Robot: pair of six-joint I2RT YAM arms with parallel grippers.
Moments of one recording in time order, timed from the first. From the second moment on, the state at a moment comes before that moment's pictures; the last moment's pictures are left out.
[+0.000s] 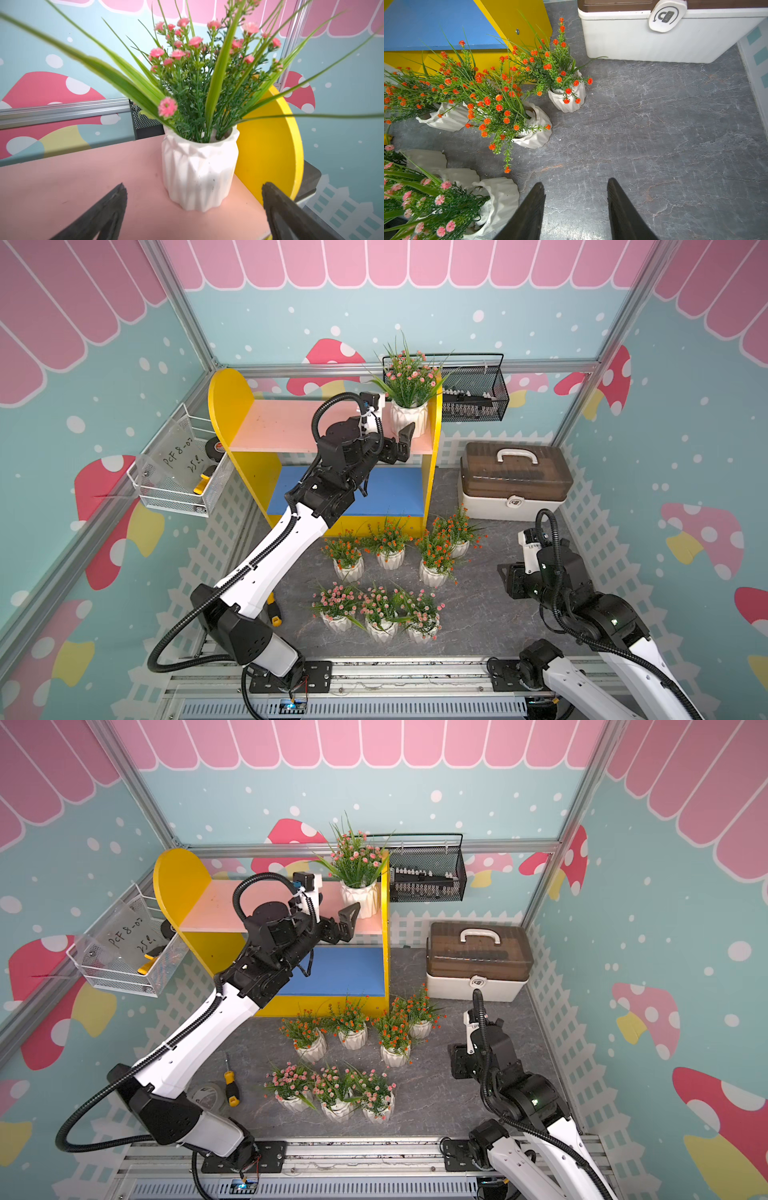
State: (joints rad) left arm -0.57 1.52 1.68 -0.13 -0.10 -0.05; right arm 0.48 0.62 0.90 -1.01 0.14 0.35
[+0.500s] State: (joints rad) left arm -0.65 1.07 1.14 -0.14 -0.09 -0.11; right arm 0.48 0.73 0.87 -0.98 0.05 0.35
